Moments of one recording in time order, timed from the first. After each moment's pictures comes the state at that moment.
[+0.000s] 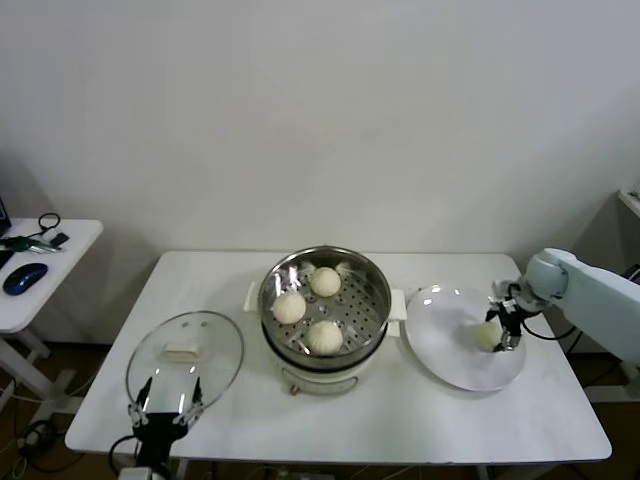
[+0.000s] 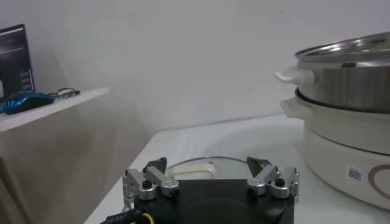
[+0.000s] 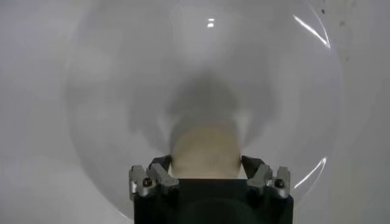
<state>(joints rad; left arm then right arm) 1.73 -1.54 -0.70 -1.99 0.06 -0.02 -0.01 0.10 0.71 -1.06 0.91 0.10 -0.10 -1.01</state>
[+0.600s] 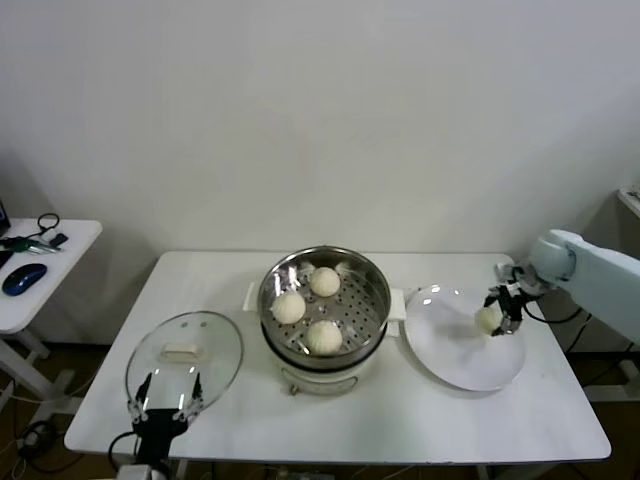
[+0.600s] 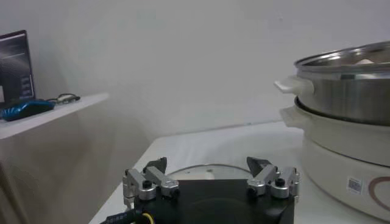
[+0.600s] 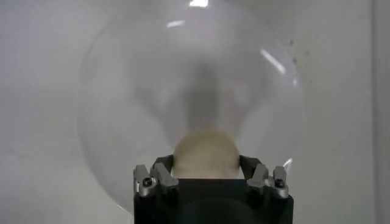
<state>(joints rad) 1.73 -1.54 -0.69 -2.01 0.05 -0.01 -0.01 0.39 0.68 -1.31 1.07 0.25 -0.11 -1.03</state>
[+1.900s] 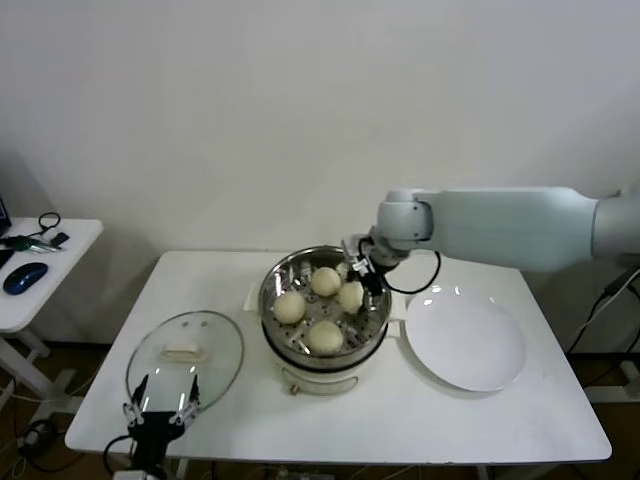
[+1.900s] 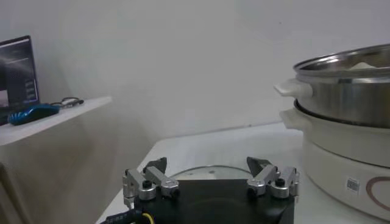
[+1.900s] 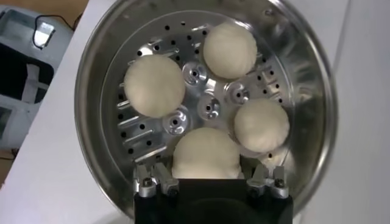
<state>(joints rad) 1.76 -1.54 -0.70 -2.04 0.05 -0.02 -0.01 0.75 1.09 -1.65 1.45 0.69 -0.41 -0.75</state>
